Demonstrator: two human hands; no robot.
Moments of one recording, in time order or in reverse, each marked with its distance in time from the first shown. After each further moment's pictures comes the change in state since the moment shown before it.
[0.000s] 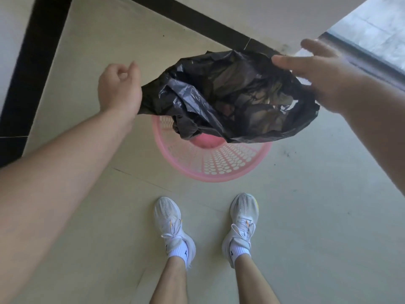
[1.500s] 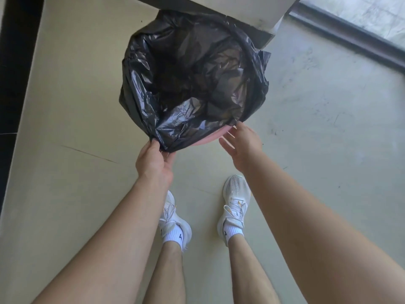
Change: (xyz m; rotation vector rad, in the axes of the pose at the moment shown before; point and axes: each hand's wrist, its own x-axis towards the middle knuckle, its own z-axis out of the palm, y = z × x) left_hand -0.165 -0.064 0.049 -0.930 -0.076 -0.821; right_hand -0.082 0.164 0.086 0.625 0.040 0.512
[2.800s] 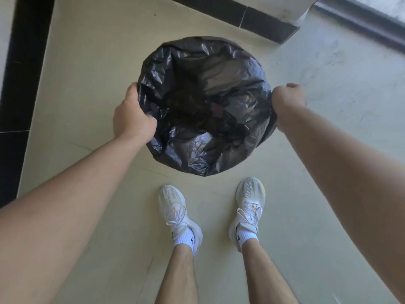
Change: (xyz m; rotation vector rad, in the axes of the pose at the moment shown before) left_hand 0.048 0.096 0.011 1.430 0.023 0.809; right_hand 0.050 -0.079 0.019 -0.532 0.368 -0.357
